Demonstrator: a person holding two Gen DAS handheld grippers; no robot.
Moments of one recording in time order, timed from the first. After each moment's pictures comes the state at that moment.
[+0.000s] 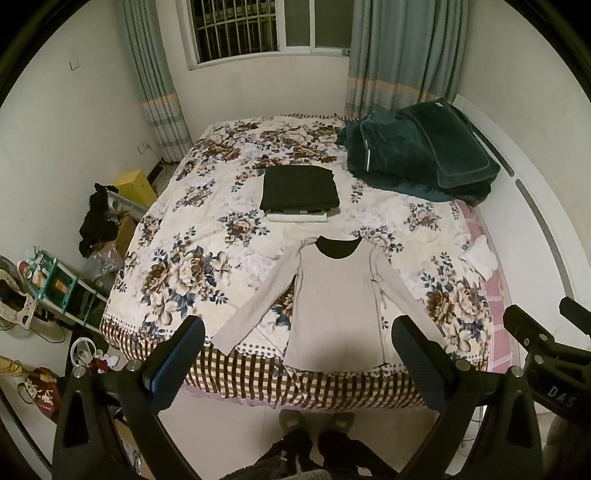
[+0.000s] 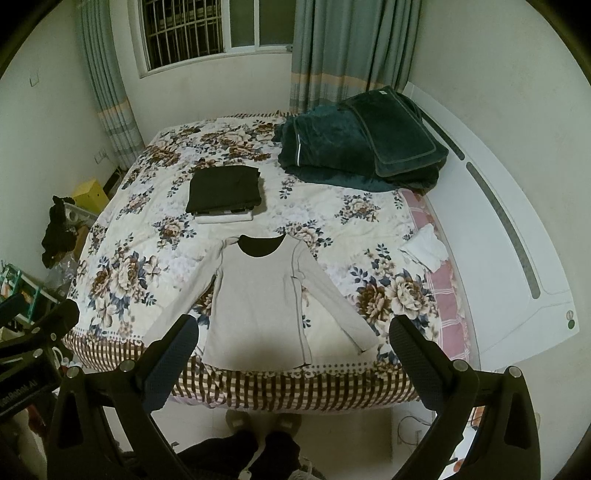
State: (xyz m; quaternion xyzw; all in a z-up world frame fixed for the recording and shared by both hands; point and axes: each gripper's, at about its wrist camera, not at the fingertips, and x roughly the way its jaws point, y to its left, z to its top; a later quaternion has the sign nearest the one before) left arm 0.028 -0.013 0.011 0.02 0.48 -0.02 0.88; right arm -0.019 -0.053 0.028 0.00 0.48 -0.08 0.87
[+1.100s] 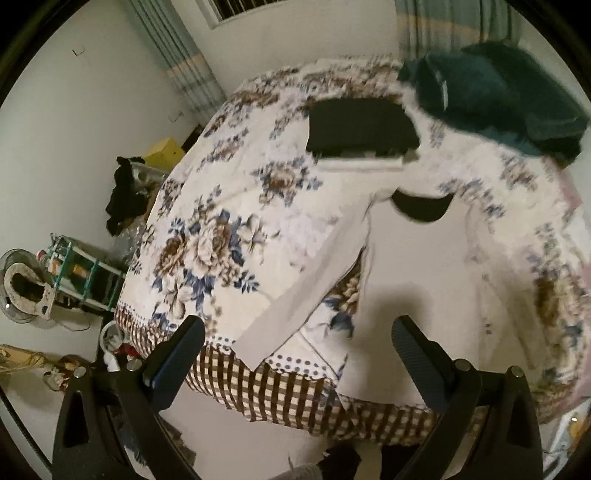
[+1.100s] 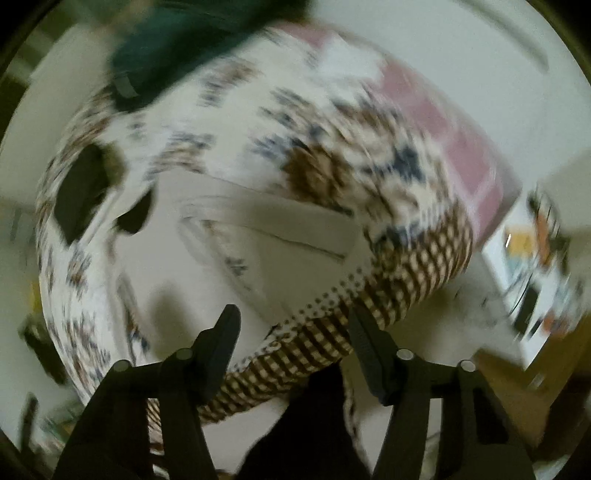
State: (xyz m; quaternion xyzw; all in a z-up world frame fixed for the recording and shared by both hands) left arm 0.158 0.000 -0.250 0.09 0.54 0.11 0.83; right arm 0.035 -0.334 -0.338 0.34 0.60 -0.25 0.68
